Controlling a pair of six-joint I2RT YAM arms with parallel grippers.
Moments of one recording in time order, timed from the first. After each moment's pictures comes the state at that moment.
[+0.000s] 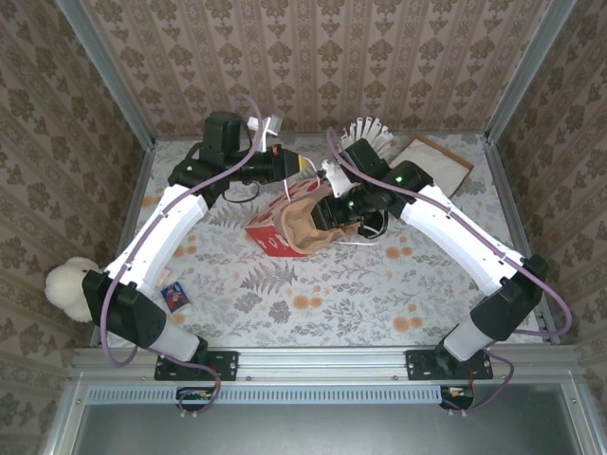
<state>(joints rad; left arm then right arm) -0.48 1.50 1.53 -0.51 0.73 -0.58 0.65 1.57 1.66 -1.05 -0.28 0.29</state>
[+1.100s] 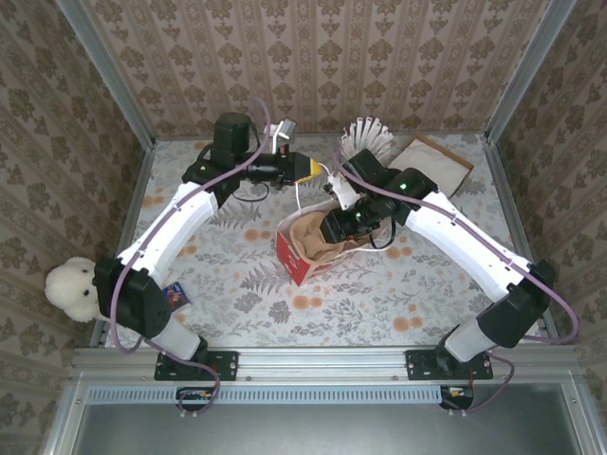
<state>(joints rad) -0.49 1.56 1.49 -0.35 1.00 -0.77 0.65 1.53 1.60 -1.14 -0.25 0.29</state>
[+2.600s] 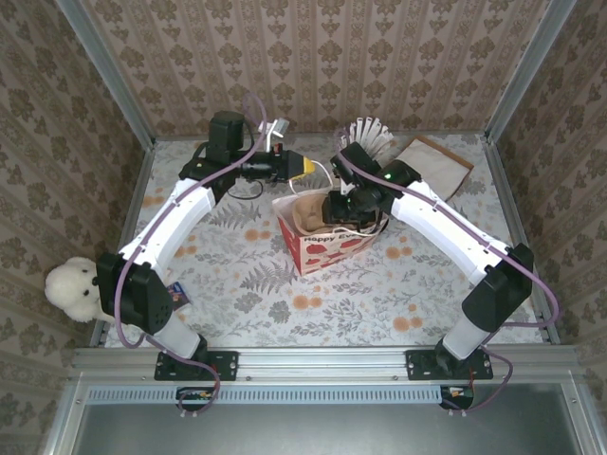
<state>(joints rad) -0.44 1.58 1.49 -0.35 1.04 -0.70 0.63 1.64 1.64 -1.08 -0.06 0.58</state>
